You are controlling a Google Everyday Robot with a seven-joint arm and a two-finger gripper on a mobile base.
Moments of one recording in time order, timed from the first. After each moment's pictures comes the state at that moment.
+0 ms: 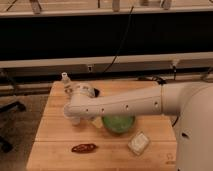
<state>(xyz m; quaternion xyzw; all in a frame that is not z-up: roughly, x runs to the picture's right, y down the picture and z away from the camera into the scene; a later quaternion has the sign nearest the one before) -0.070 0.146 0.760 -0.20 -0.04 -0.30 0.93</state>
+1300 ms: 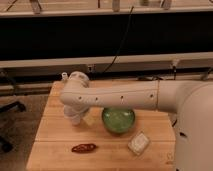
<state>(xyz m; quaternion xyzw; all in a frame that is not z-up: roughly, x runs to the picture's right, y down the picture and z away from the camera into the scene) -0.122 0.134 0.726 -0.23 -0.13 -0.33 0.91</state>
